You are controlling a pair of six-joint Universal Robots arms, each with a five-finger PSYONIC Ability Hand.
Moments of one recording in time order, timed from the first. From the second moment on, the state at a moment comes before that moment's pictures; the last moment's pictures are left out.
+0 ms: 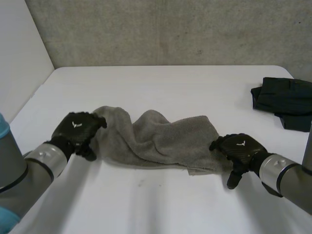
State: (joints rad) left arm 4.47 -1.76 -1.92 3.37 -1.33 3.50; right arm 1.76 -1.23 1.83 -0.02 1.16 2.67; left_hand 0.46 0.47 0.47 0.45 0.29; right_hand 0.28 0.33 0.33 0.33 0.16
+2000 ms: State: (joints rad) left arm 4.38 -2.18 -0.68 3.40 -1.54 3.40; right arm 1.94 -0.79 0.34 0.00 1.51 2.46; left_hand 1.14 1.20 1.19 1.20 0.98; right_hand 0.99 1.17 1.18 1.19 0.99
